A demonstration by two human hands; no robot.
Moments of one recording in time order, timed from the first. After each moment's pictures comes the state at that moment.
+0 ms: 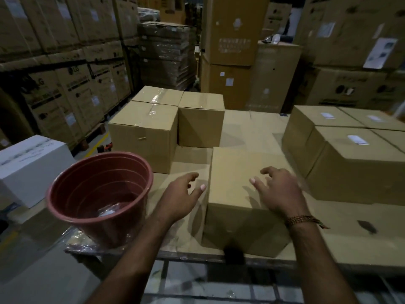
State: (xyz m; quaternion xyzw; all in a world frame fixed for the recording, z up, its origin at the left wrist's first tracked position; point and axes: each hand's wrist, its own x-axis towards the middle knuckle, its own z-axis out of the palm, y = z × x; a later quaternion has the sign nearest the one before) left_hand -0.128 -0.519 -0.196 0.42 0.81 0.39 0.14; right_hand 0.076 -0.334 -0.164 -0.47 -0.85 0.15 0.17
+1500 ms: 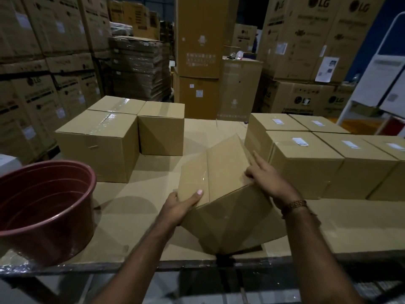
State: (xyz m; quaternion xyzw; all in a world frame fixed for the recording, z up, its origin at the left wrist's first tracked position) left_hand -0.015 -0.420 -0.237 0.21 0.72 0.55 0.37; right_hand 0.184 -0.263 -0.115 -0.41 -0.75 0.48 0.20
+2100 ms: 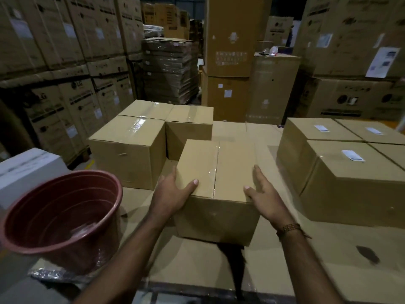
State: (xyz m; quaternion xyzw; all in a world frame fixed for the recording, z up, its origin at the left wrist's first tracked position) left_hand -0.133 -0.414 -0.195 0.29 0.86 0.40 0.10; right_hand 0.081 -0.238 -0.178 -0.34 -0.76 0.50 0.23
